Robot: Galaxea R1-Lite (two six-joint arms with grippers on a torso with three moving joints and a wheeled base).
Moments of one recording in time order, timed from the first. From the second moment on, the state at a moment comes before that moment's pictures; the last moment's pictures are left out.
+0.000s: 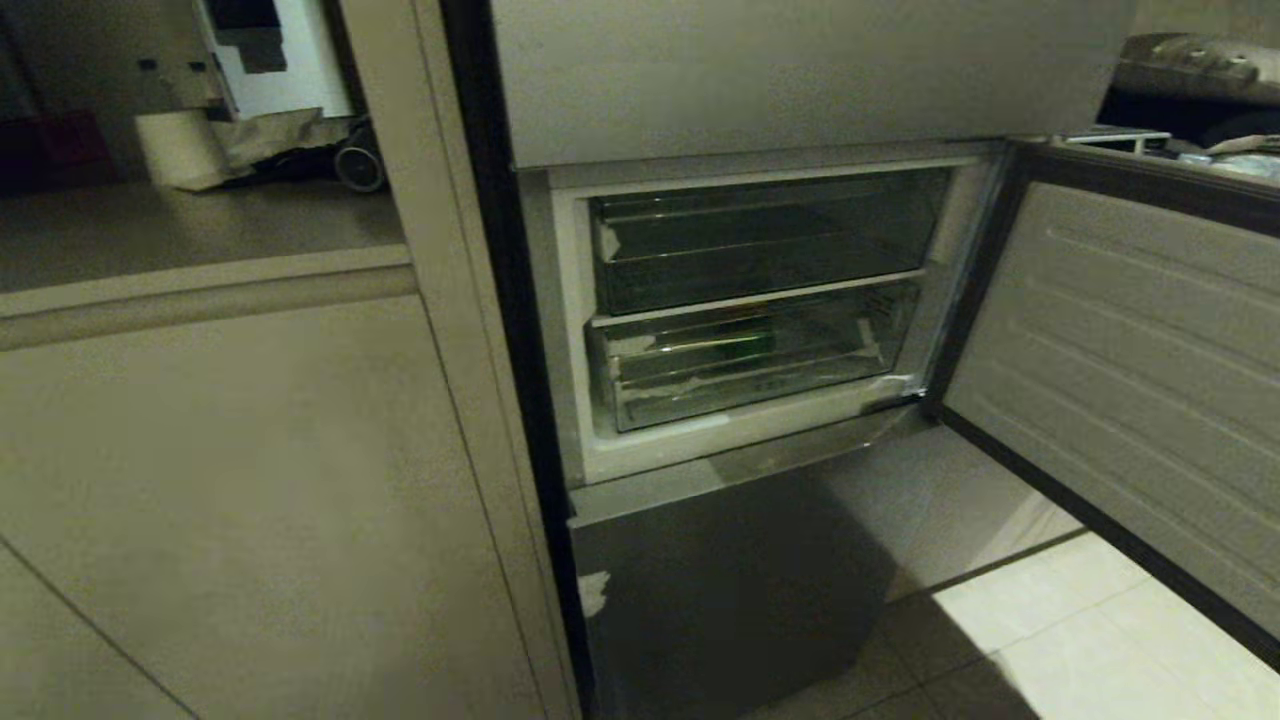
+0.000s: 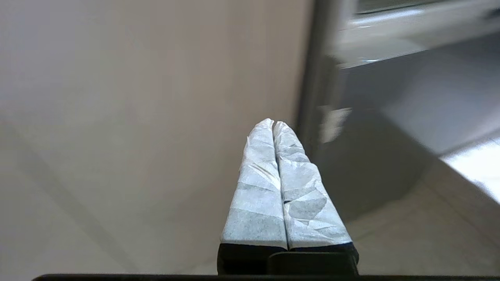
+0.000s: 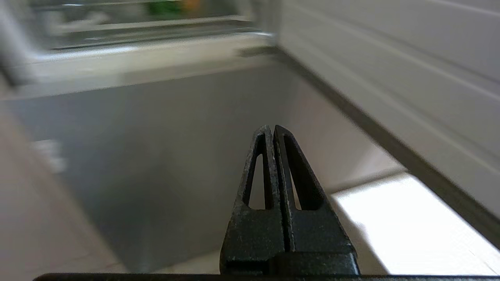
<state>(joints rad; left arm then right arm) -0.01 0.00 -0.01 0.03 0.00 0.01 0.00 0.00 0.00 -0.08 -0.01 0.02</state>
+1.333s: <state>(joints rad) -0.01 0.00 -0.01 0.03 0.00 0.01 0.00 0.00 0.00 -0.08 -0.01 0.02</state>
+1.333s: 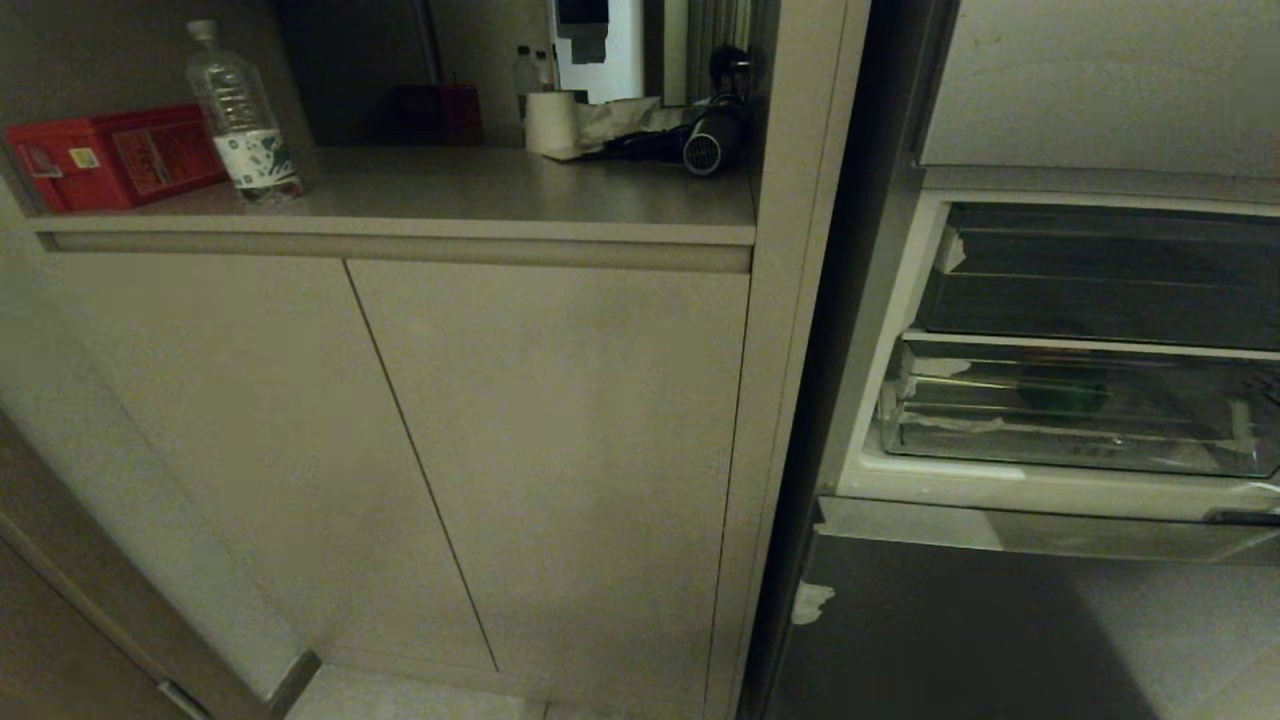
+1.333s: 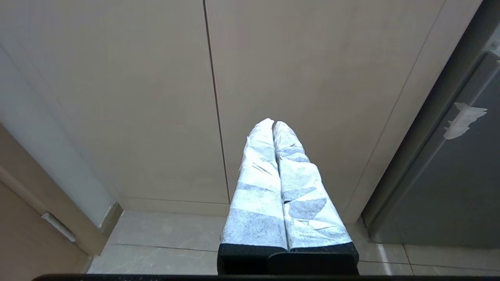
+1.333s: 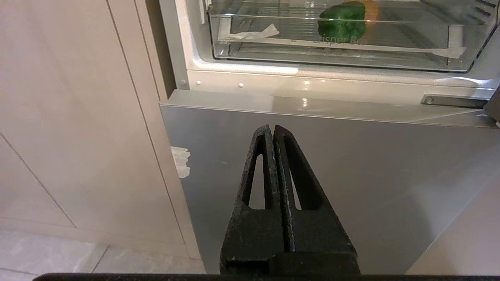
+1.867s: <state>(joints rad) -0.01 0.00 -0.01 0.03 0.00 0.01 0.00 0.00 0.00 -0.08 -0.01 0.02</state>
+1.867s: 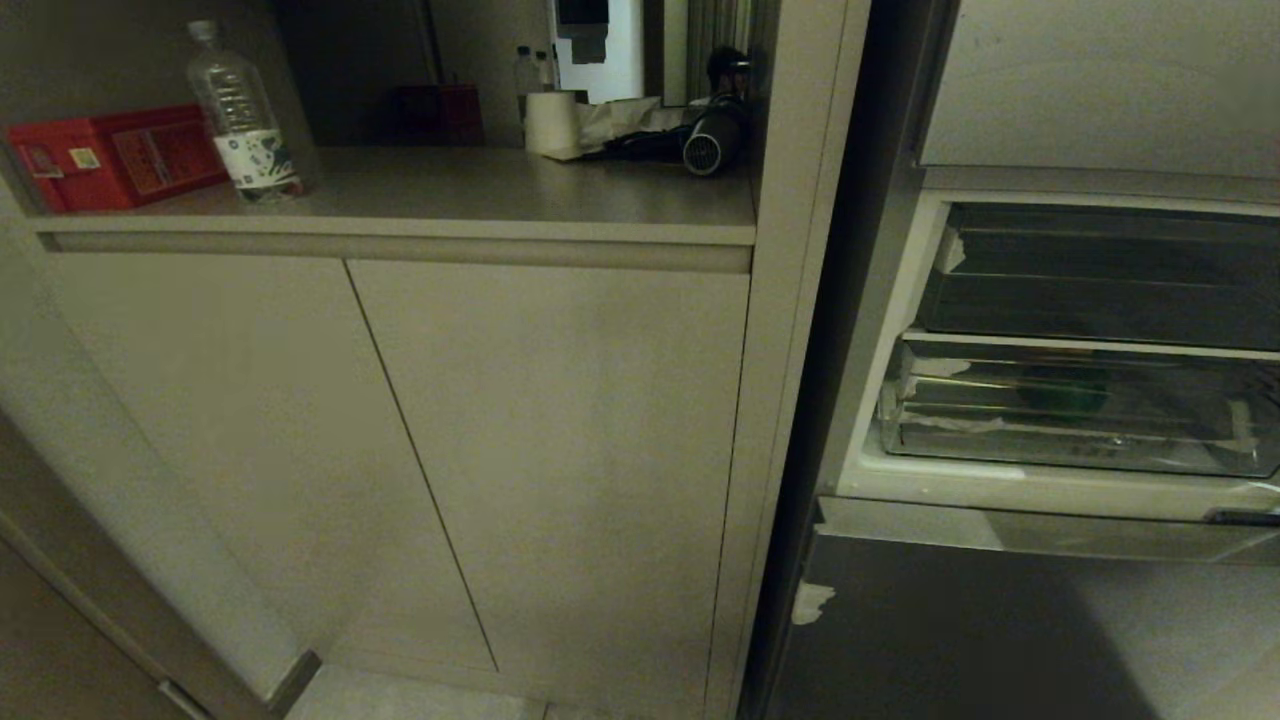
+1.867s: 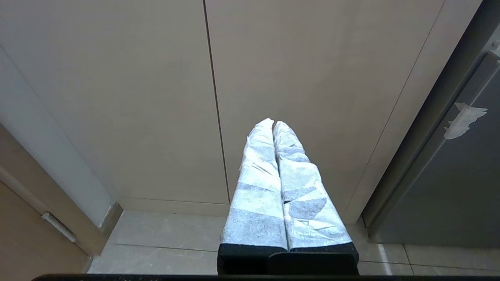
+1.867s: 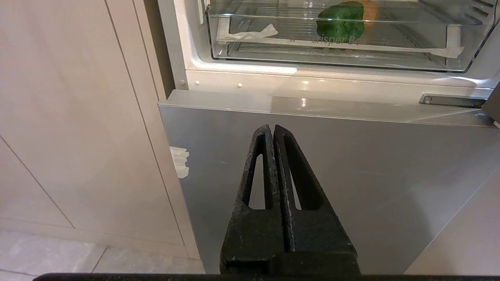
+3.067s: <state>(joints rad) -0.01 0.00 -0.01 0.03 0.00 0.01 0.00 0.00 0.00 -0.08 -0.01 0.02</state>
